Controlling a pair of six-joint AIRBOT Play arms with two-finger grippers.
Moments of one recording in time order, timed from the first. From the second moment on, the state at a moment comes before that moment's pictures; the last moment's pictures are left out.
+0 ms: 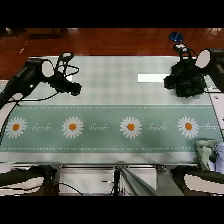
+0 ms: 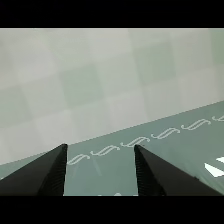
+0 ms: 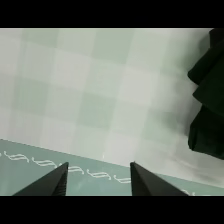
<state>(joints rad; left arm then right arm) -0.26 -1.44 1.25 1.49 -1.08 -1.52 0.06 -1.42 1.33 -1.53 1.17 1.43</state>
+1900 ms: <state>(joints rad) -0.25 -1.44 1.29 1.49 -1.08 -1.52 -0.03 -1.45 1.45 -1.80 0.91 1.60</state>
